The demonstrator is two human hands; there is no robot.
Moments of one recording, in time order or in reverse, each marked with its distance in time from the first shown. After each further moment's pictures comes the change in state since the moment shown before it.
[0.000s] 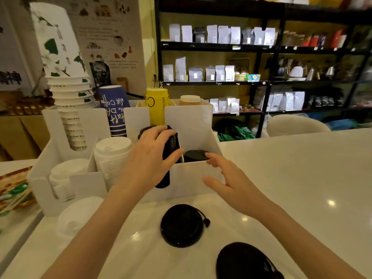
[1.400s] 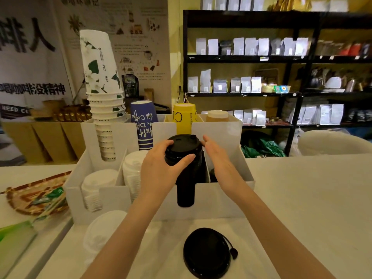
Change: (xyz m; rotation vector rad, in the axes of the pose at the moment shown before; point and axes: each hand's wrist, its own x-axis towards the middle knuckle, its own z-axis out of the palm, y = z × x) left_hand 0.014 -0.038 0.012 -0.234 0.272 -0.306; right_hand 0.092 -0.047 0.032 0.524 0.031 0.051
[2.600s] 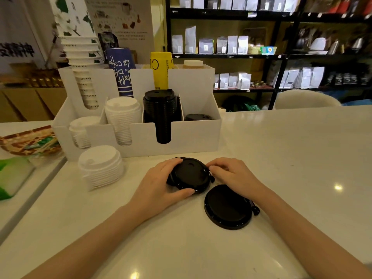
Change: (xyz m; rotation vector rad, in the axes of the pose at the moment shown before) left_hand -0.163 0.000 -0.014 0.023 -0.609 0.134; right_hand -0.149 0.067 -0.056 -0.434 -0.157 0.112
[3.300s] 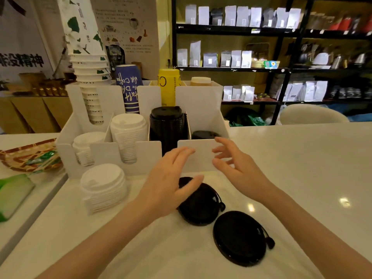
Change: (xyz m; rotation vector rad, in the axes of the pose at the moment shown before) left_hand 0.042 0.020 -0.030 0.124 0.132 0.160; right_hand 0.032 -0.040 -0.022 0.040 0.151 -0.170
